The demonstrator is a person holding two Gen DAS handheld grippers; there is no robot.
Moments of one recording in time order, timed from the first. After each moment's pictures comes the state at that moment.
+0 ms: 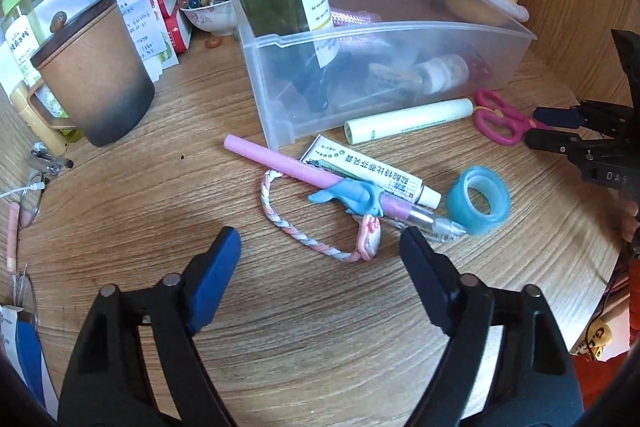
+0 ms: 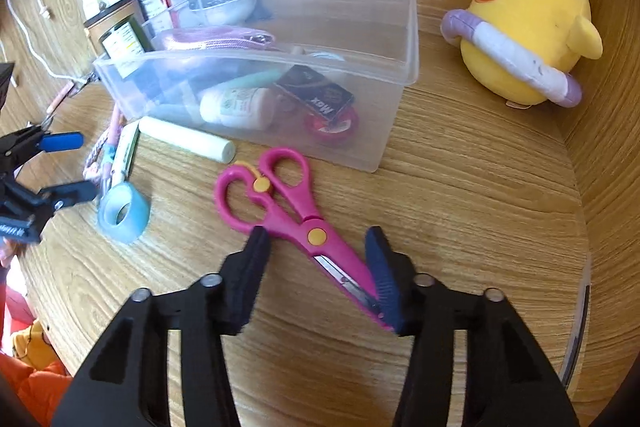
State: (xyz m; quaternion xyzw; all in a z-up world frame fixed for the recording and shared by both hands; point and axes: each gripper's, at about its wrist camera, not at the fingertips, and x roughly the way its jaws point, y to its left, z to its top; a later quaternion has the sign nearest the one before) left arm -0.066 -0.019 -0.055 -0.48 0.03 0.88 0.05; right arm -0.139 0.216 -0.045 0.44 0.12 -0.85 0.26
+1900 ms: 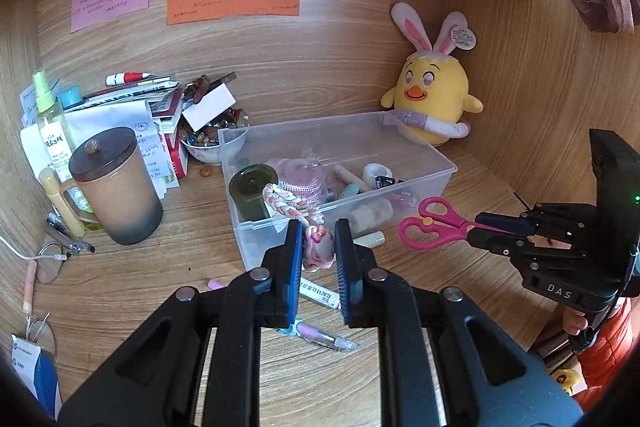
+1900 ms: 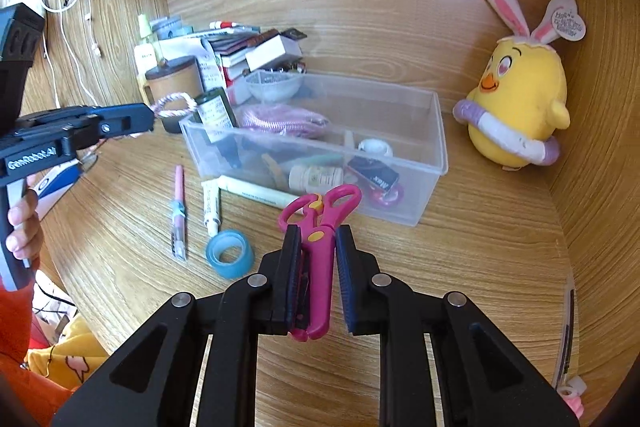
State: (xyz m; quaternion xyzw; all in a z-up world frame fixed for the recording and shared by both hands) left arm -0.044 -0.003 0.043 -0.31 -0.01 0.95 0.09; right arm -0.075 0.194 0.015 0.33 0.09 -0.90 0.28
